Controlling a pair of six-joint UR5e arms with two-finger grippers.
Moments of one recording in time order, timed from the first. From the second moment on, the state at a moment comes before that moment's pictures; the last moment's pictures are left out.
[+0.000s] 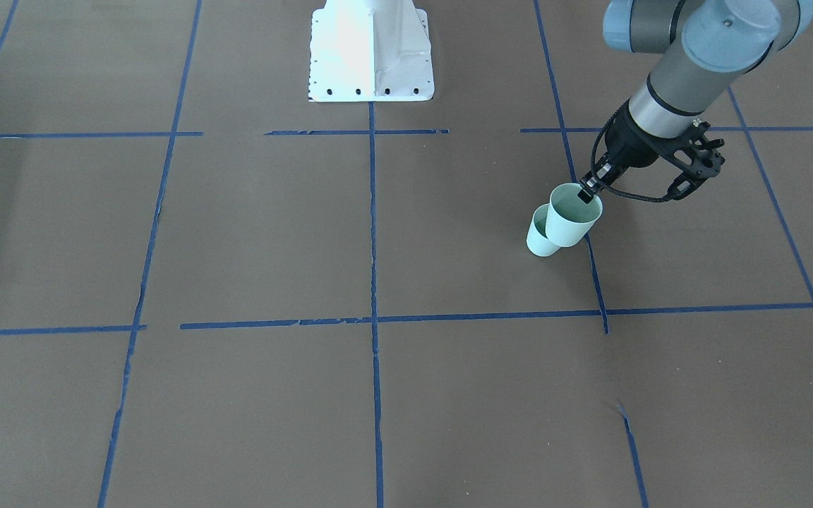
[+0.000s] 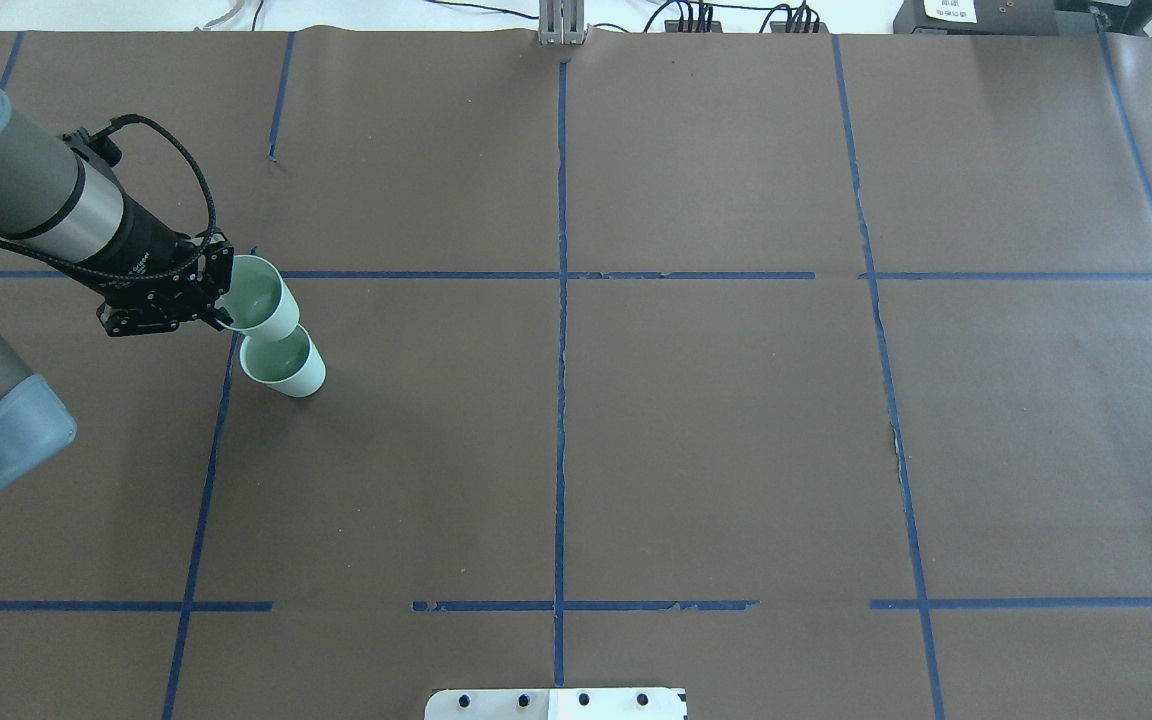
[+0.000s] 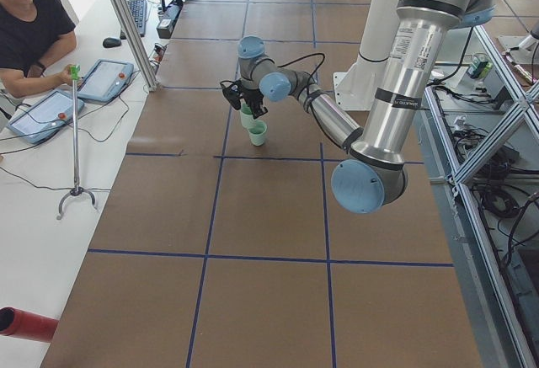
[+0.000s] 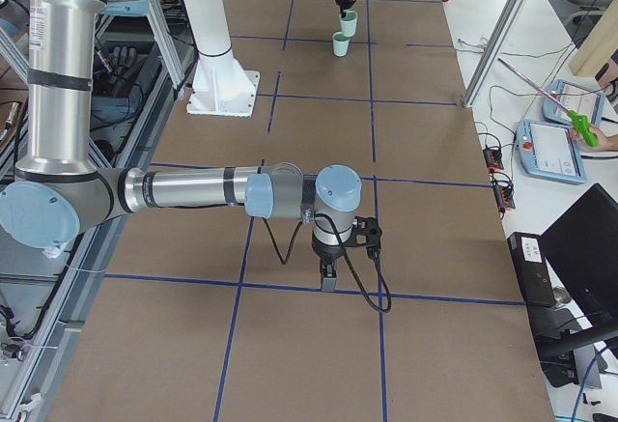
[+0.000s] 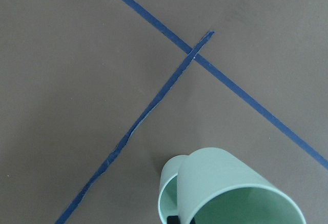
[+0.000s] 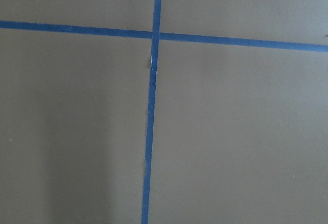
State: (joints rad) left arm -0.87 -1.86 -1.96 -1.62 -2.19 -1.63; right arm 1.55 -1.70 1.79 -1.68 2.26 -0.04
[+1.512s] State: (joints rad) left arm -0.84 -1.84 -1.97 -1.62 -2.19 -1.62; right arm 1.55 -1.70 1.79 -1.68 2.26 -0.04
